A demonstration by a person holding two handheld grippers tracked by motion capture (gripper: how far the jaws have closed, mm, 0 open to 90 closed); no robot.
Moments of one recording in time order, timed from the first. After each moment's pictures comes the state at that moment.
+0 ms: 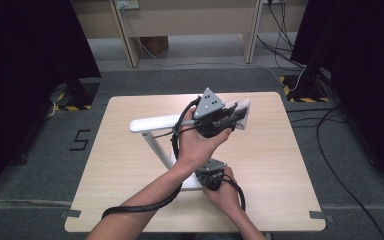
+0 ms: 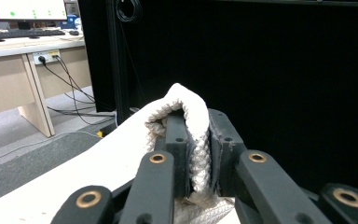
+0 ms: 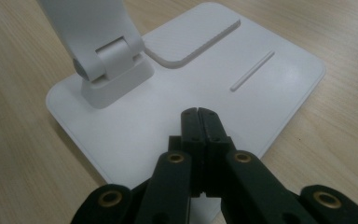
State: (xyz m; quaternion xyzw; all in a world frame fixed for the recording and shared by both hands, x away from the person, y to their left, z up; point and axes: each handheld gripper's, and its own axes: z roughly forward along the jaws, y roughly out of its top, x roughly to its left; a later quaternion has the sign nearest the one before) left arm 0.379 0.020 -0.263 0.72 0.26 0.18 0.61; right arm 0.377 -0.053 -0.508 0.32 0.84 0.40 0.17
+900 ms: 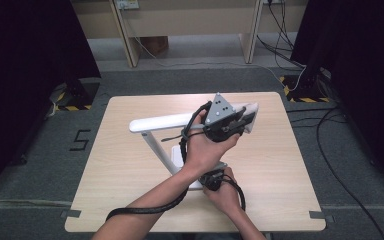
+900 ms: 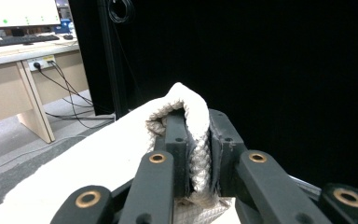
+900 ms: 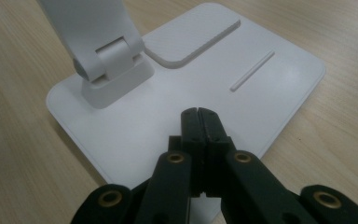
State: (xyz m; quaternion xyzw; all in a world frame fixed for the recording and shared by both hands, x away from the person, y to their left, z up) left arm 0.374 0.002 -0.272 0.73 0.24 0.19 0.61; right arm 0.377 -0.053 -0.509 0.32 0.84 0.40 0.17
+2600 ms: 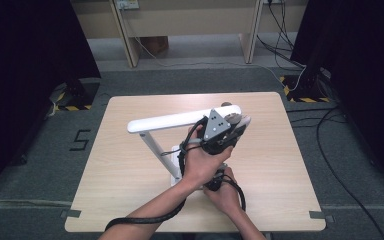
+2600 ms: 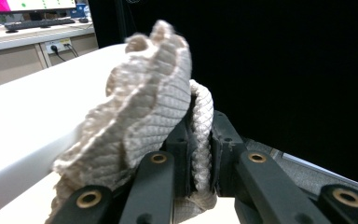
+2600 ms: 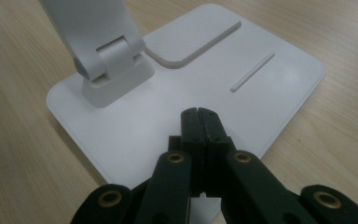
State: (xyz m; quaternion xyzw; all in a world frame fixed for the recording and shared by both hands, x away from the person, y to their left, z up) left arm 0.369 0.013 -0.312 0.74 0.27 0.22 0.58; right arm 0.376 -0.053 -0.509 0.31 0.84 0.40 0.17
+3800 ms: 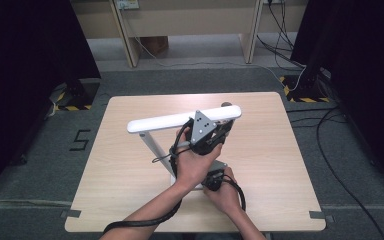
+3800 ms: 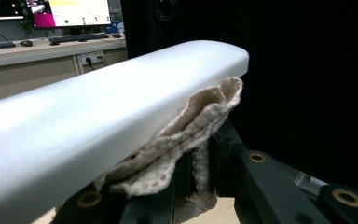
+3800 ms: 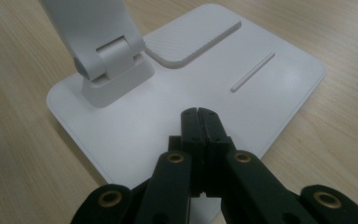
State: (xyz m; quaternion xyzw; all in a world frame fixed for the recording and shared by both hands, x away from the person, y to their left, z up) left arm 0.369 0.035 -0.319 0.70 0.30 0.26 0.60; right arm 0.377 -0.053 -0.509 0.31 0.84 0.40 0.17
